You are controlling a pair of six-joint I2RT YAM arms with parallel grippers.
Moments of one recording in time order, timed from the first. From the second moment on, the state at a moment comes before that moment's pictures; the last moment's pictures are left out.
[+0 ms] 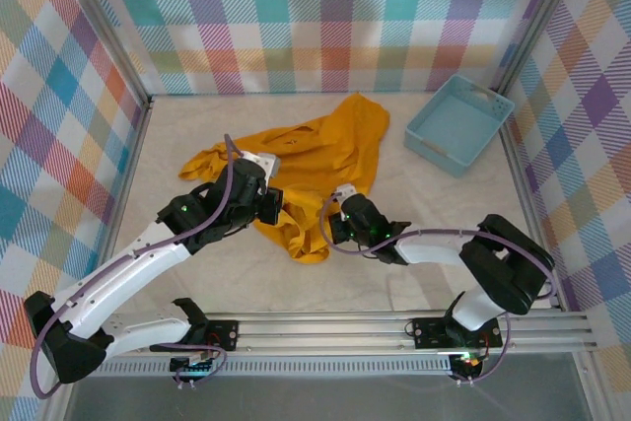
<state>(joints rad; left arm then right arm) -0.77 1.07 1.08 -0.74 -0.18 -0.42 0.85 1.50 0.62 0.20 0.16 0.35</state>
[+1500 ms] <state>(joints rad) -0.83 1.52 1.34 -0.69 -0.04 -0.39 0.77 1.42 0.53 0.33 -0.19 0.48</state>
